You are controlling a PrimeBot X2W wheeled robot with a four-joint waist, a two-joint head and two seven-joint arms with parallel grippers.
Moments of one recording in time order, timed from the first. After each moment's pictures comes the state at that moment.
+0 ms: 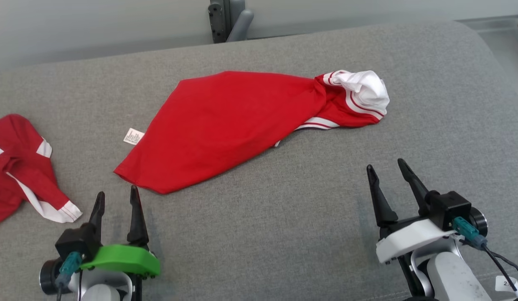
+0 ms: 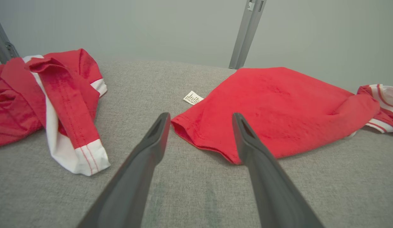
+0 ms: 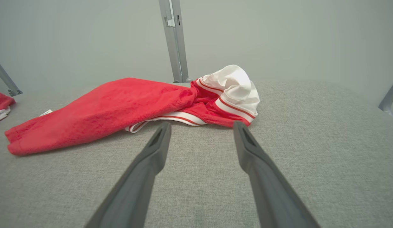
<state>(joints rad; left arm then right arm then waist) -0.10 0.05 -0.01 0.31 -0.26 -0.01 -0.26 -0.15 -0.07 0.11 0.25 0.15 0.13 -0.26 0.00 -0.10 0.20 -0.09</state>
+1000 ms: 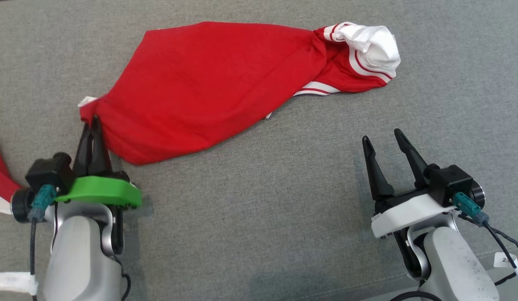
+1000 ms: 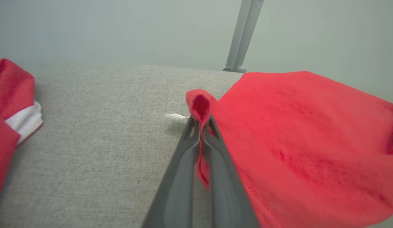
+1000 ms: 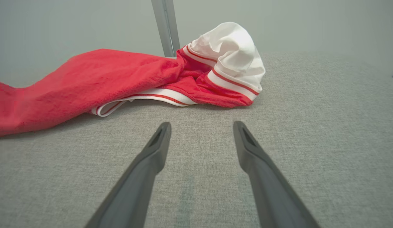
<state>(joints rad) -0.39 0.05 0.07 0.43 -0.19 -0.07 -0.26 -0.25 -0.08 0.12 0.23 0.16 0.13 -0.26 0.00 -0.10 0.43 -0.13</state>
